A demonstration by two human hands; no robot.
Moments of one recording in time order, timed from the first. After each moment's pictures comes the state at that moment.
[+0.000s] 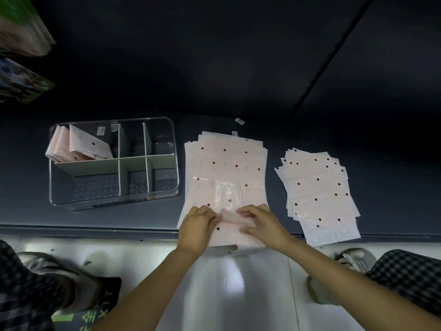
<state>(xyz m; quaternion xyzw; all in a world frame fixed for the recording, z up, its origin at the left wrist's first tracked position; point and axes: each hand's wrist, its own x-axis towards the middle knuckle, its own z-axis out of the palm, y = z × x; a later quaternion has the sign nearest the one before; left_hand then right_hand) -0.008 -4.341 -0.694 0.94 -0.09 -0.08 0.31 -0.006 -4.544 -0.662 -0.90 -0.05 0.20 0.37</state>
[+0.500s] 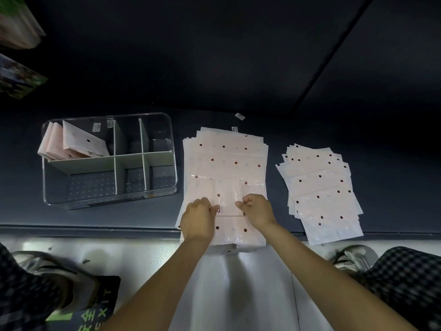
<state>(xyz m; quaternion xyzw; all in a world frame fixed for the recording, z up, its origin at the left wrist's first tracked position) 0.009 -4.364 -0.678 0.95 0.10 -0.10 0.27 0.030 -4.515 -0.672 -0.89 0.18 0.19 0.37</state>
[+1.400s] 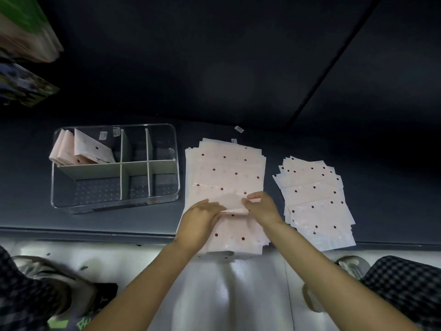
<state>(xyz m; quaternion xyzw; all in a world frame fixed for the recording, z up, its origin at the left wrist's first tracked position) 0.008 -4.338 -0.648 0.93 -0.19 0.00 0.32 0.032 -4.509 -0.625 -0.82 0.28 0.15 0.48</state>
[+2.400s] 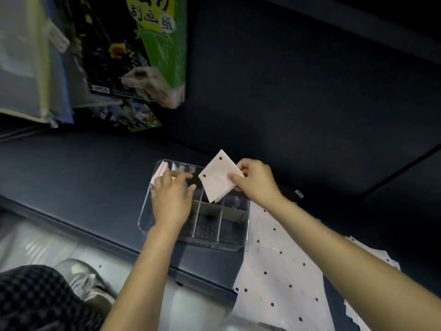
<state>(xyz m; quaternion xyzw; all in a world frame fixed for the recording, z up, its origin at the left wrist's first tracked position) 0.075 -4.137 -0.579 0.91 0.20 0.14 0.33 0.141 -4.296 -0.500 -0.93 -0.14 0.06 0.35</state>
